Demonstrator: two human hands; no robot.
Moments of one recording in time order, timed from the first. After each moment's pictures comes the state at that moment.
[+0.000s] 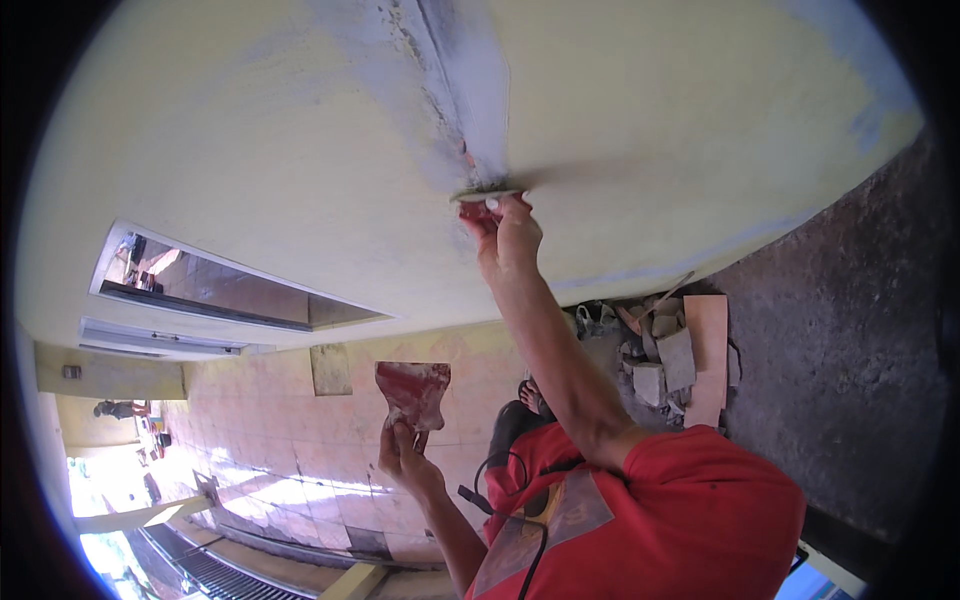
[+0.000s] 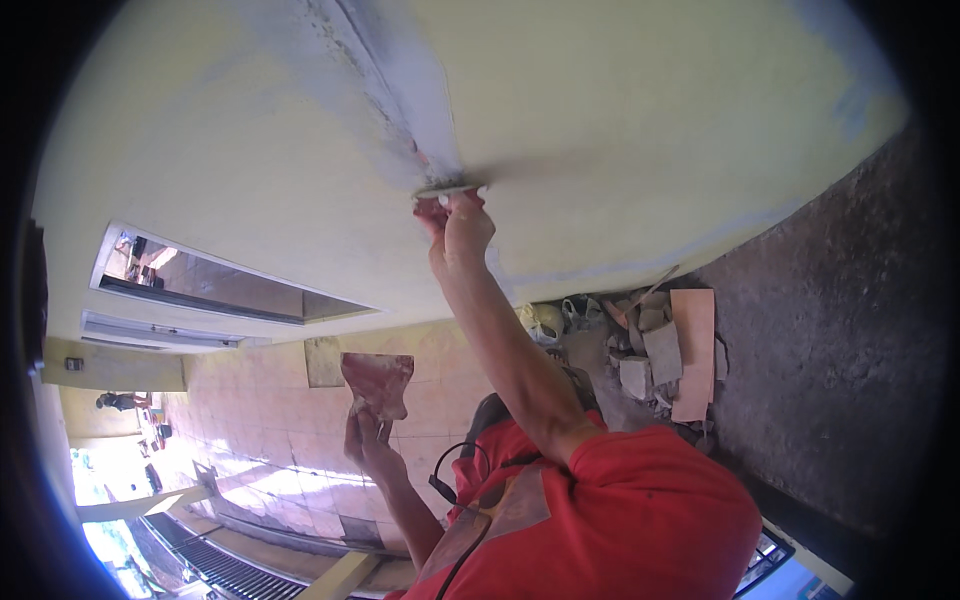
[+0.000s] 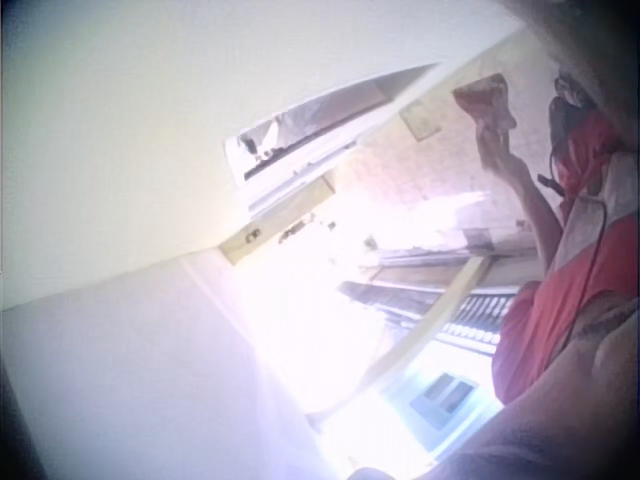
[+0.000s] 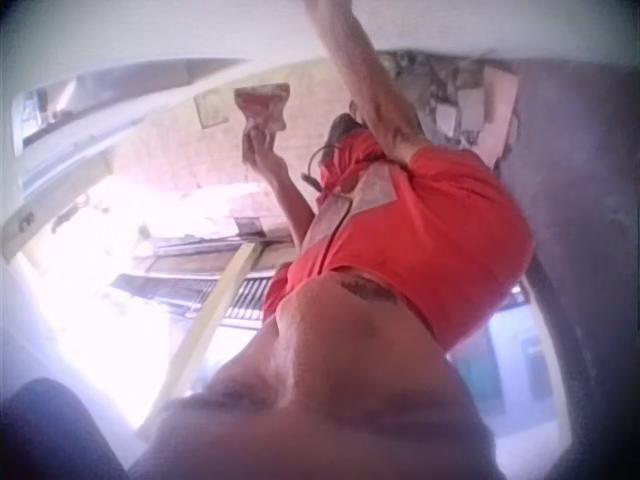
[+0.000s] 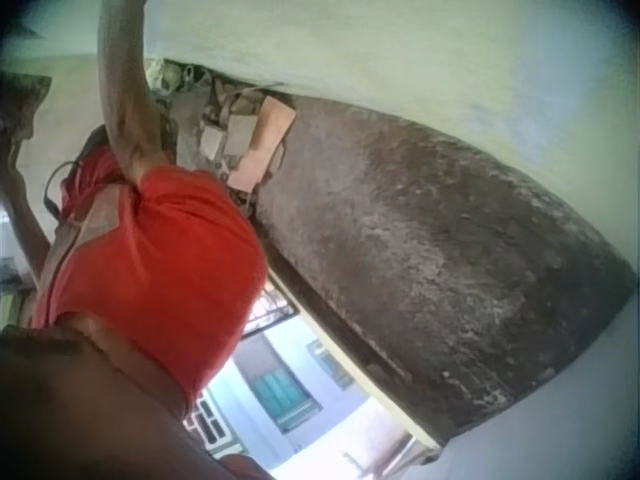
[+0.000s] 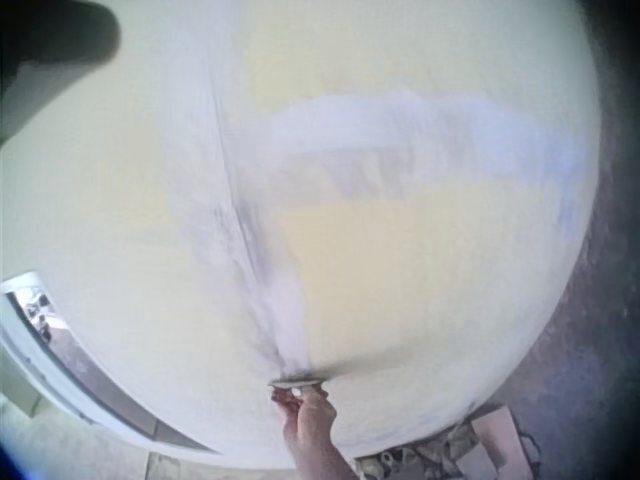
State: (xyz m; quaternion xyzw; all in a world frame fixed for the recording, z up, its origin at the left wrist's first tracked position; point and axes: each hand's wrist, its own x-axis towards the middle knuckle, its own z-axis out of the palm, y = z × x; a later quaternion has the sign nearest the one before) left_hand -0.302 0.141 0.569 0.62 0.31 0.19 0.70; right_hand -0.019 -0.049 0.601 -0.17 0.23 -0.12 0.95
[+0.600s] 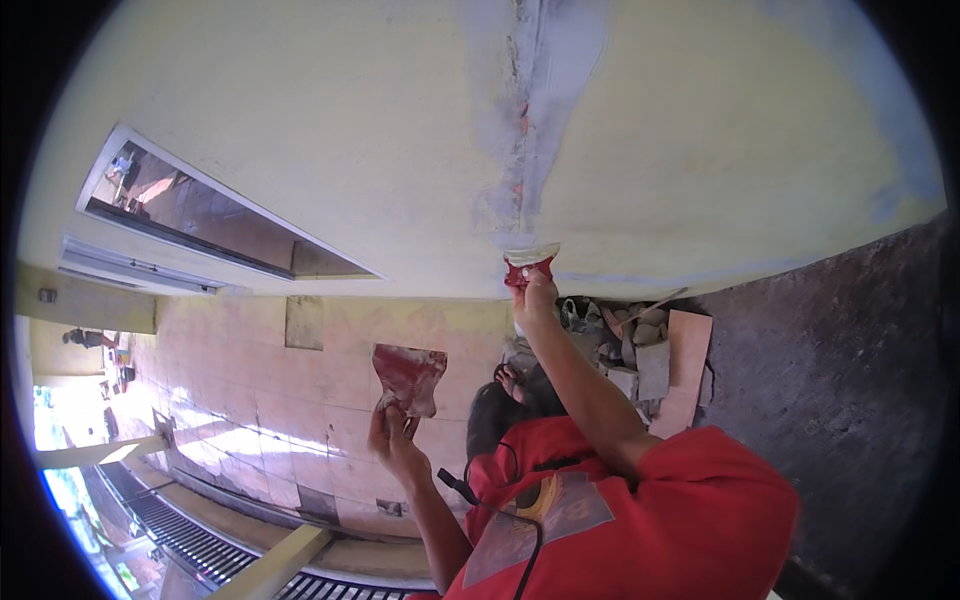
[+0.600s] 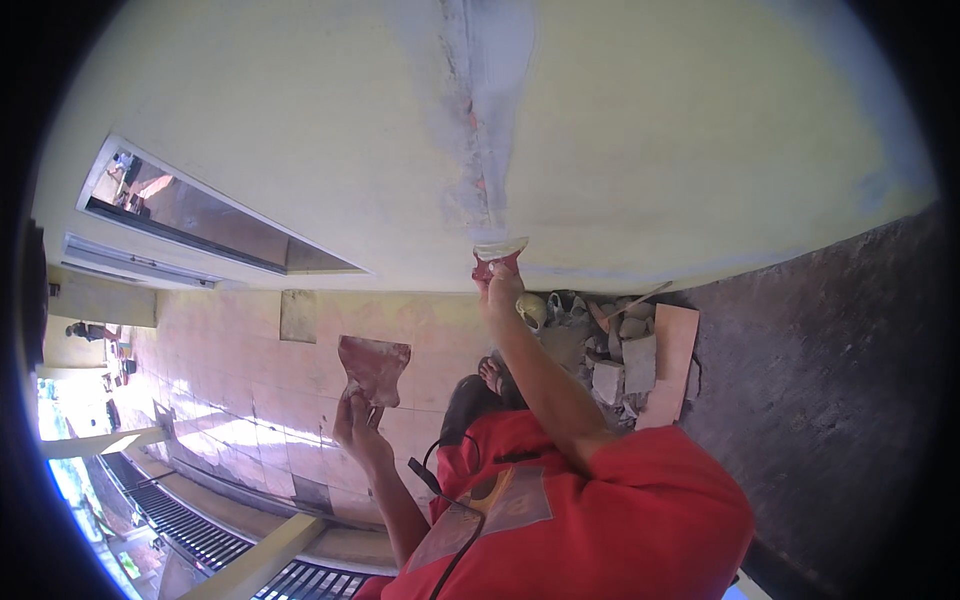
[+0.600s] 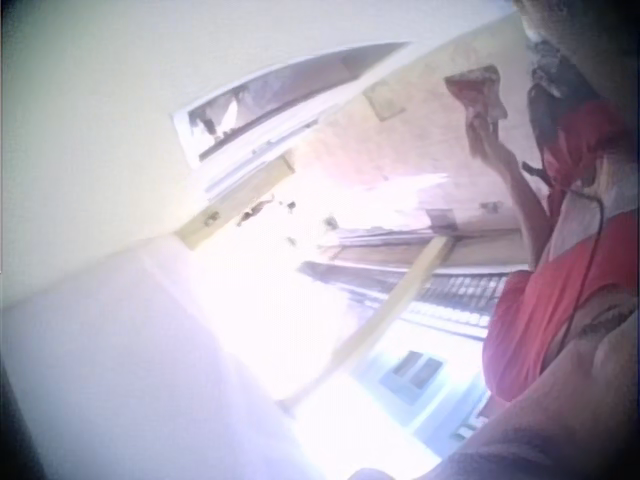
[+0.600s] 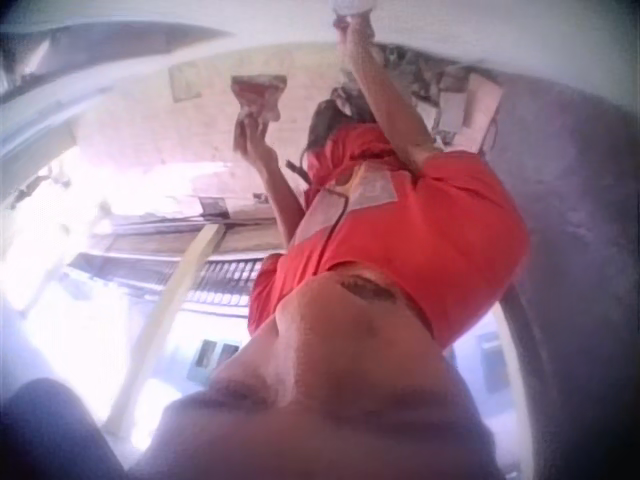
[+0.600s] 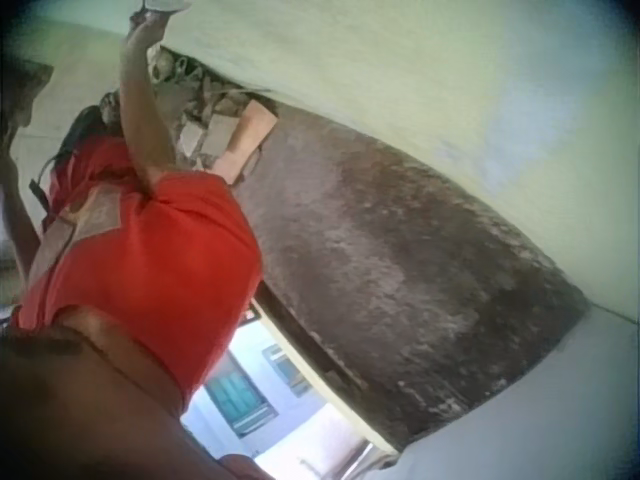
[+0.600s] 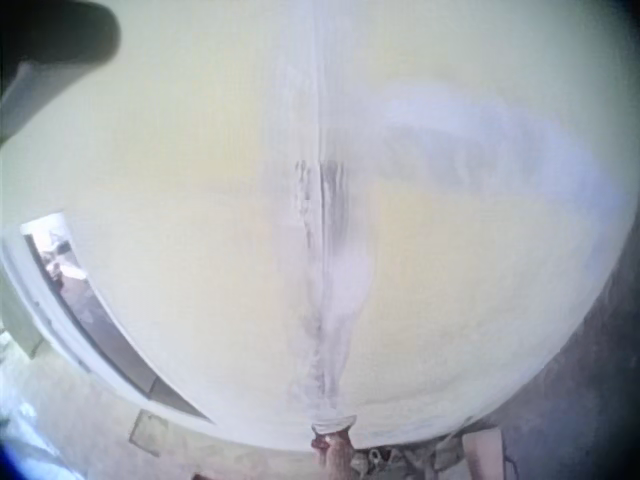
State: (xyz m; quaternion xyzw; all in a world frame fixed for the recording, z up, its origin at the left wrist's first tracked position) left_hand -0.318 0.146 0.539 0.58 0.37 0.18 0.70; right_hand -0.082 -0.054 0.375 -0.26 0.34 -0.08 0.90
